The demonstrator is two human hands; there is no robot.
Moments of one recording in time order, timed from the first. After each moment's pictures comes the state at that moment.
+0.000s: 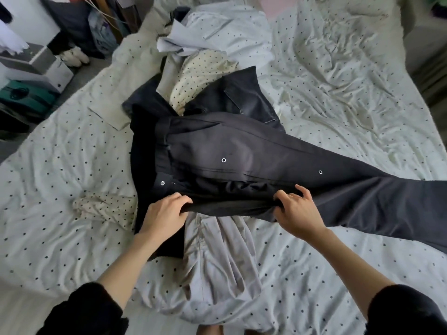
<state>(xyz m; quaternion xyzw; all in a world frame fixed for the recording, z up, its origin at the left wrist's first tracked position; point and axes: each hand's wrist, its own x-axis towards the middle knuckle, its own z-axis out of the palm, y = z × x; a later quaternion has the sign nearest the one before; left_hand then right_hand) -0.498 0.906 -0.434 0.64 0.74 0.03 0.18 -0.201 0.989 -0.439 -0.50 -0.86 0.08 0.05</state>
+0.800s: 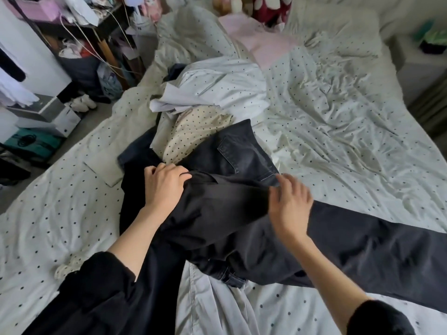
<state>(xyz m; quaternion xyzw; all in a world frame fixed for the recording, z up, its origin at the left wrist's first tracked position) -0.533 1.104 -0.403 0.63 0.76 0.13 -0.06 -0.268 1.116 -0.420 -0.65 -0.70 0.07 0.29</state>
